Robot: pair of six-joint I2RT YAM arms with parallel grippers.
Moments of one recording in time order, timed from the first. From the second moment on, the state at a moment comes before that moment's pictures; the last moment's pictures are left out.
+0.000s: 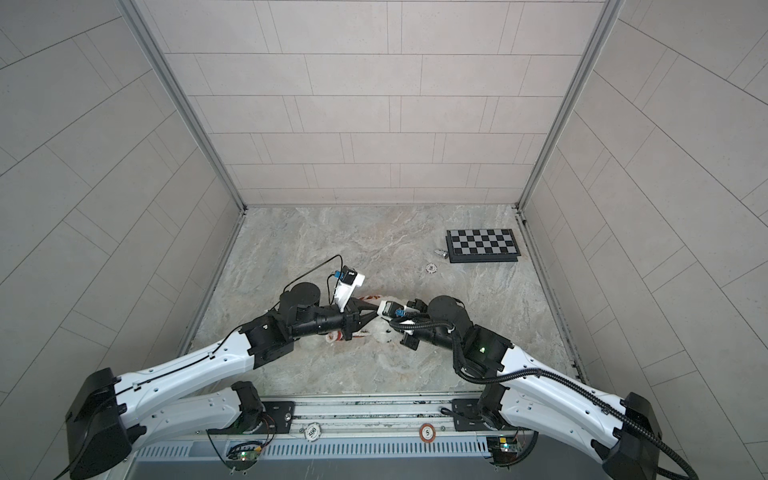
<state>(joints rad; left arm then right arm) -0.88 1.05 0.67 0.08 0.35 -0.45 0.88 0.81 0.58 -0.09 -0.14 -0.33</state>
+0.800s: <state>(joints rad) -0.76 0.97 0.63 -0.02 0.39 -0.42 0.85 0.64 0.35 0.08 -0.19 -0.19</state>
